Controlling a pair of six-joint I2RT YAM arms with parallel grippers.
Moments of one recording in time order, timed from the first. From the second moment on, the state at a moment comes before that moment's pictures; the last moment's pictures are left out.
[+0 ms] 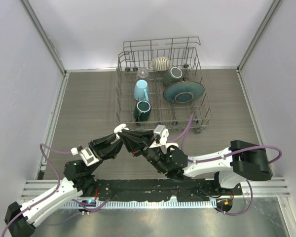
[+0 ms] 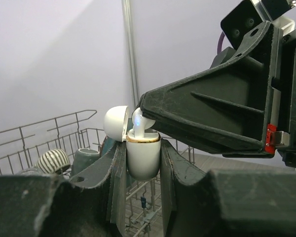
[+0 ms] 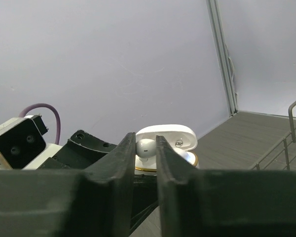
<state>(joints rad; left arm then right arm) -0.83 0.29 0.02 0.97 0.11 0.03 1.44 1.49 0.72 1.37 0.52 0.06</state>
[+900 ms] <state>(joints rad) -0.83 0.22 0.07 0.76 0.12 0.07 1.44 1.13 0.65 1.21 0.66 0.08</state>
